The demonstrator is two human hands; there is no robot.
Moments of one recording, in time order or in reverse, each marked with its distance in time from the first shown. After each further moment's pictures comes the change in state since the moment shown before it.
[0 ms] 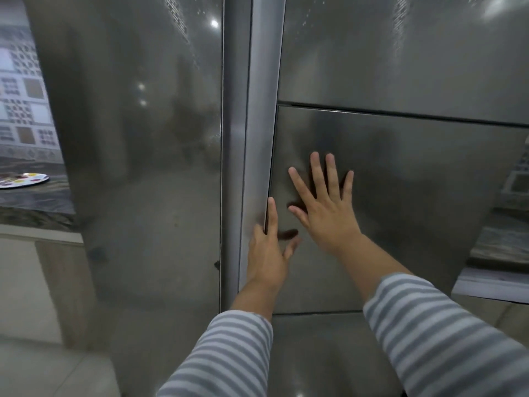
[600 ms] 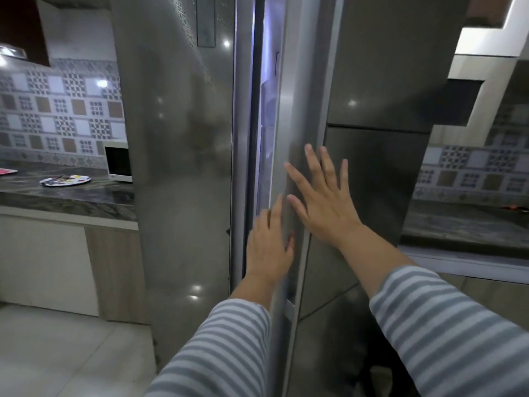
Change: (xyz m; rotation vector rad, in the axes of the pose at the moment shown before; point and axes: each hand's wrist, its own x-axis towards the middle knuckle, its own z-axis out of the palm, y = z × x) left_hand -0.170 0.113 -0.099 0.101 0.154 0.230; right_hand -0.105 -0.014 -0.226 0.065 -0.040 -0.044
